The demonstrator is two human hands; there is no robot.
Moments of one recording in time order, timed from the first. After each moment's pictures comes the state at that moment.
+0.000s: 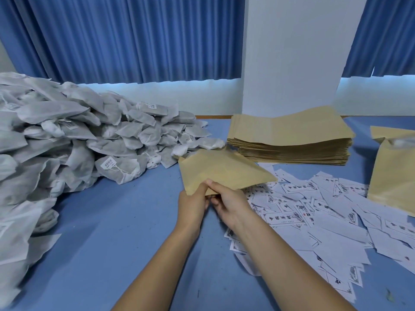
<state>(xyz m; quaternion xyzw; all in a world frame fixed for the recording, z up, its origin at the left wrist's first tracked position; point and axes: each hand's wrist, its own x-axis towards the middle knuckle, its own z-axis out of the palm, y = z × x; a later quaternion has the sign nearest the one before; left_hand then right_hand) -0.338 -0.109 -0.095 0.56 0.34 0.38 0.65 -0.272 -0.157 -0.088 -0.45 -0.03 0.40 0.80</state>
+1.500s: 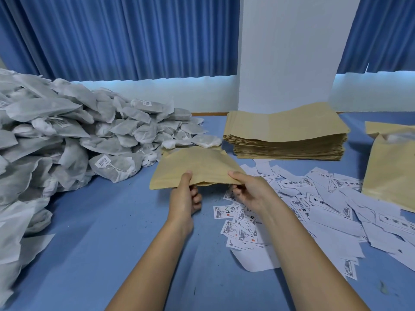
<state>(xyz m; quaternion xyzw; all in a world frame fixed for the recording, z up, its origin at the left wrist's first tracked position) -0.339 -0.098 -0.088 0.43 0.35 0.34 0.76 -0.217 -0.192 -0.080 -0.52 -0.04 0.40 0.75</state>
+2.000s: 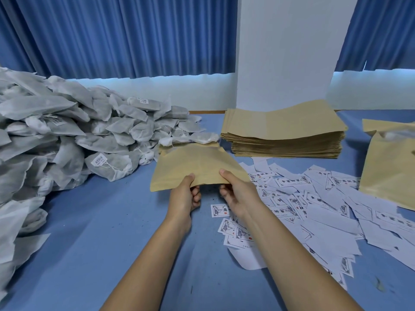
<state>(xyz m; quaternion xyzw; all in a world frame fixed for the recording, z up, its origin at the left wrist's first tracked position) -0.336 -0.102 -0.089 0.47 0.34 0.31 0.75 -0.243 -0.177 -0.087 -0.47 0.01 0.35 0.81</state>
